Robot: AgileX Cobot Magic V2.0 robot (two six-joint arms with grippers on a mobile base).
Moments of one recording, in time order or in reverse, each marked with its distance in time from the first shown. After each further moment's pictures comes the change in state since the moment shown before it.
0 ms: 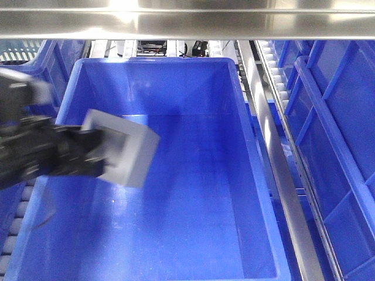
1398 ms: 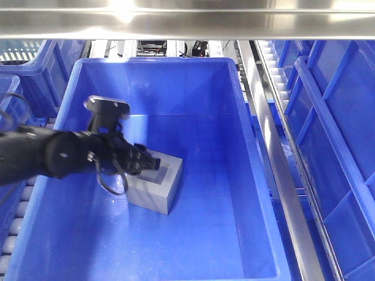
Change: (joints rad) left arm 0.000 0.487 -0.225 -0.123 0.036 0.011; right arm 0.000 0.000 0.000 0.000 0.000 0.000
